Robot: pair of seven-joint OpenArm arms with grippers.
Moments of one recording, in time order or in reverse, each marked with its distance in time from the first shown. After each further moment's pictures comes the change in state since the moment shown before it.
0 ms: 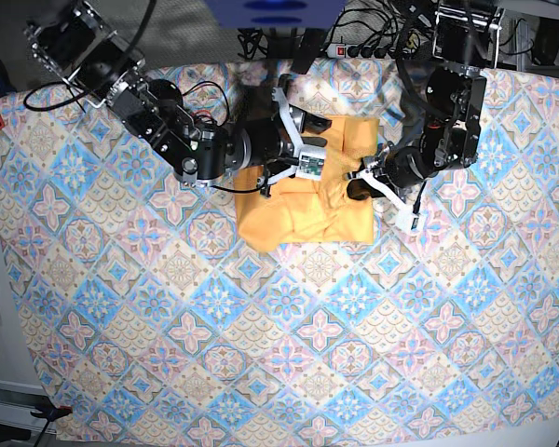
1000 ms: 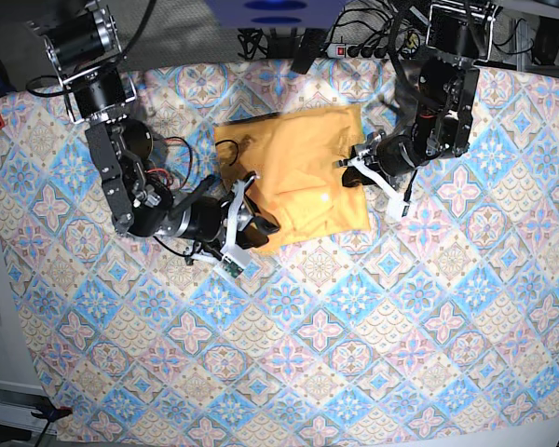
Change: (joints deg) left arm 2.2 0.4 1.7 0.0 0.2 0.0 -0.4; right arm 0.5 -3.7 26.1 -8.0 -0.2 -0.2 1.8
